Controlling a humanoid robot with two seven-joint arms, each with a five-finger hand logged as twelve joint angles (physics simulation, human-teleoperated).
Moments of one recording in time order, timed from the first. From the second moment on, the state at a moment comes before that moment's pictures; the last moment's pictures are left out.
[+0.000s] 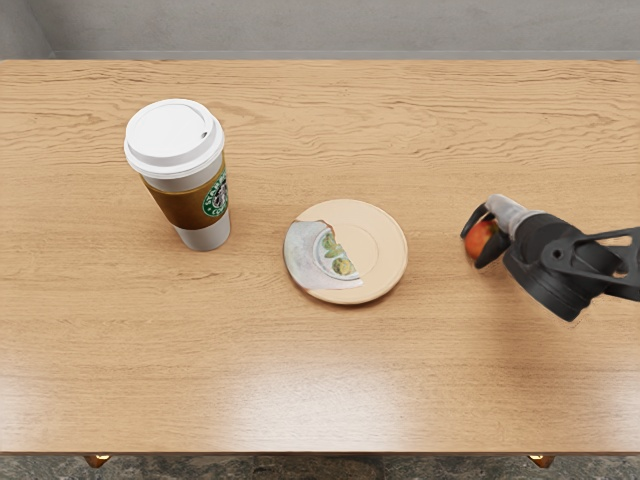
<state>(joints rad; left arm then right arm) -0.02 0.00 0.06 -0.11 0.00 -0.09 0.11 1.35 -0.58 -0.34 1.51 -0.51 -0.61 -0.61</state>
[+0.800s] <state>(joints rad) -0.02 0.00 0.06 -0.11 0.00 -0.09 0.11 1.03 -0.32 0.50 0.94 -0.24 0.32 -0.61</state>
